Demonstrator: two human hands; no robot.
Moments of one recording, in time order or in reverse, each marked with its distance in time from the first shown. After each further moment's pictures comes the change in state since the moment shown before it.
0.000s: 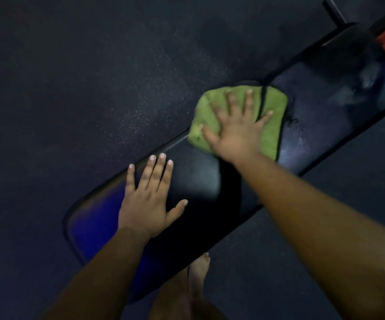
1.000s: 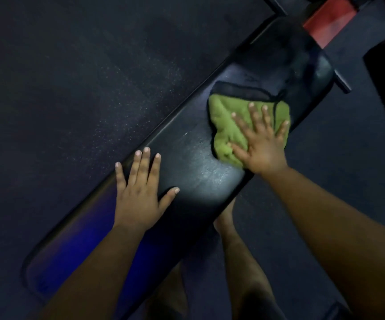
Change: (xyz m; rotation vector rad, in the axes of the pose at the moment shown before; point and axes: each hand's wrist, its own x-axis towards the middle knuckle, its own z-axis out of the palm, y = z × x) left_hand 0.087 0.066 -0.021 -0.080 0.012 0.059; right_hand -0.039 0.197 0.009 0.087 0.028 0.093
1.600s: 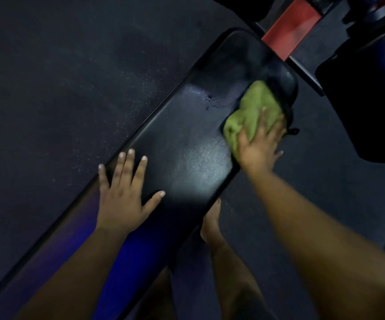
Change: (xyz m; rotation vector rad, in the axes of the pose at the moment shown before) left_hand 0.072 0.048 -0.013 0.016 0.009 0.066; right_hand 0.035 0.063 -0.004 0.483 0.112 0.666
